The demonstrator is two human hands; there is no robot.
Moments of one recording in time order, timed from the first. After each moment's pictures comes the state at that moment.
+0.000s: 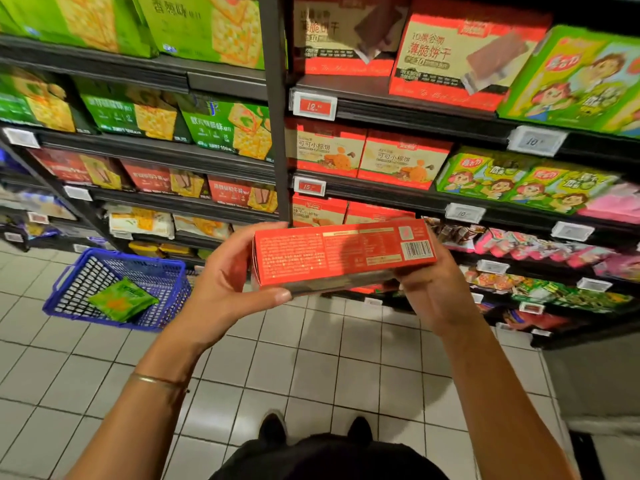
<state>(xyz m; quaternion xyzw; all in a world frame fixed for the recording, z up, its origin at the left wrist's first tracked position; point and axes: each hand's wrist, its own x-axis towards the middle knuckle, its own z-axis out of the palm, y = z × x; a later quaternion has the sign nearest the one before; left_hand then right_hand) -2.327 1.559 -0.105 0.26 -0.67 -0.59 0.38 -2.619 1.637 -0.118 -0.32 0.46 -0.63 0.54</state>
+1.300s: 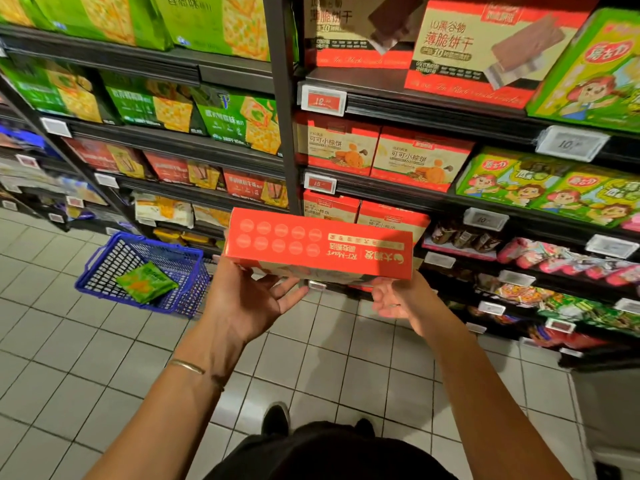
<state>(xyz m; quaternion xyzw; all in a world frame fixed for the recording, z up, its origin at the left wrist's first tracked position) -2.389 1.555 -0.130 0.45 -0.10 -0.80 0.39 -2.624 1.610 -0.127 -0.28 0.70 -0.31 0.58</state>
